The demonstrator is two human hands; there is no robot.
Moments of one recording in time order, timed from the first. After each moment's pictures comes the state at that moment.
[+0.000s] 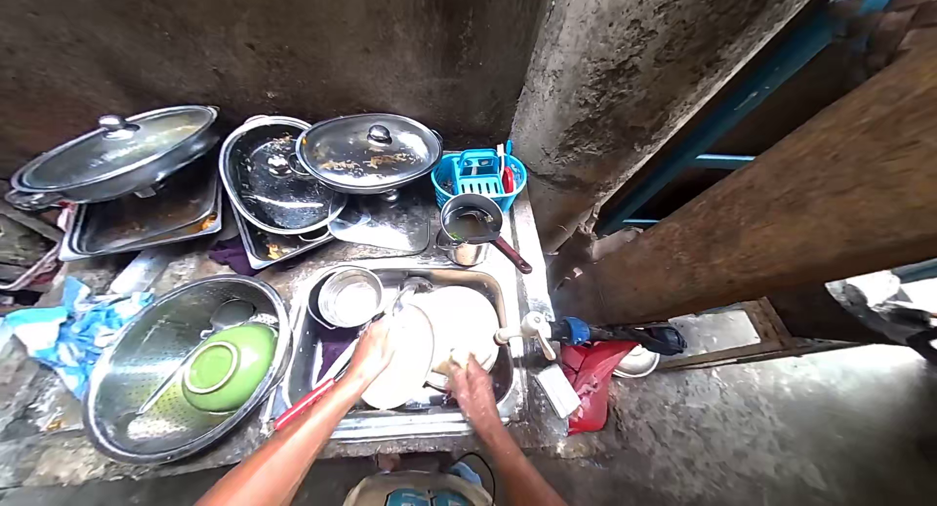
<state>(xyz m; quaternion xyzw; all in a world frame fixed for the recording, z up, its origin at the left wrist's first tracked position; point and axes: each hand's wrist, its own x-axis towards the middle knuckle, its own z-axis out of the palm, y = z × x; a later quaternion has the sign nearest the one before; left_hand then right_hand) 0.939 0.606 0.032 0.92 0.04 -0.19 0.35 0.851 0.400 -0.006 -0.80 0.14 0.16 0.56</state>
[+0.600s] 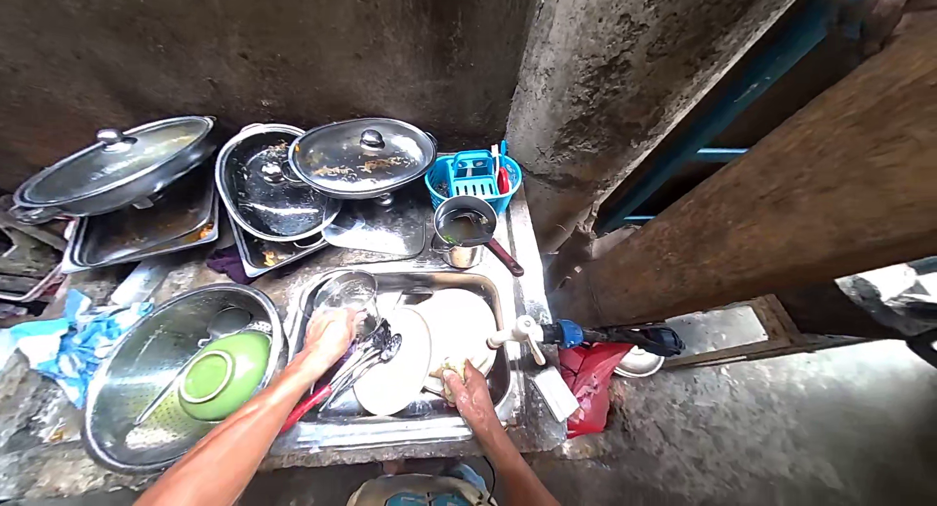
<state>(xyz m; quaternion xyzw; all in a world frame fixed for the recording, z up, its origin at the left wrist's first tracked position) 0.979 0.659 0.055 0.98 -0.01 -0.21 0.06 0.853 0.388 -0.017 -0.72 0.14 0.19 0.65</state>
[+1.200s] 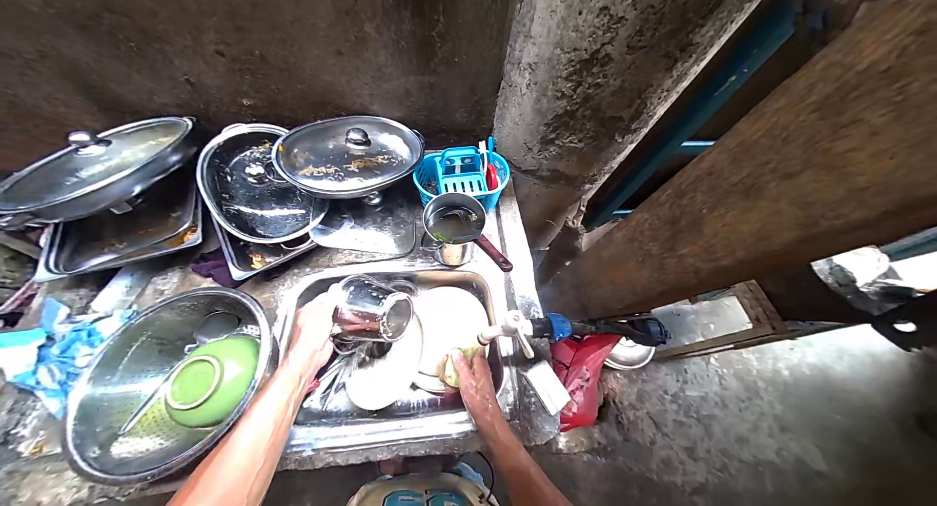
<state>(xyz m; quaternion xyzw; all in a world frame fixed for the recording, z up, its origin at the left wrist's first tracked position) 0.978 0.644 0.051 0.71 0.26 0.01 0.65 0.859 0.380 0.005 -0.72 0.19 0.11 0.66</state>
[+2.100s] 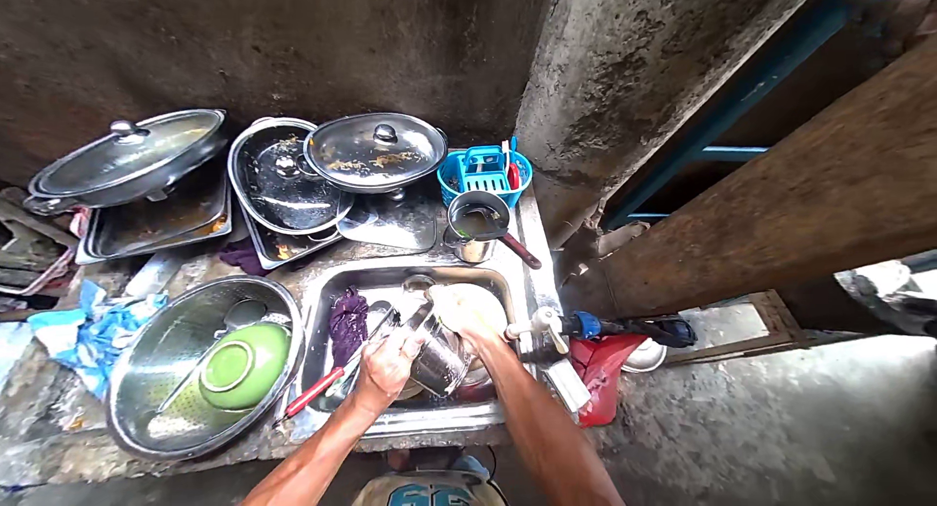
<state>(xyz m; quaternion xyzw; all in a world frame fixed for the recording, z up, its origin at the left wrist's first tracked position) 0.896 0.595 0.057 0.88 -0.14 0.25 0.39 0.967 0.425 0.054 -0.66 0.11 0.27 0.69</state>
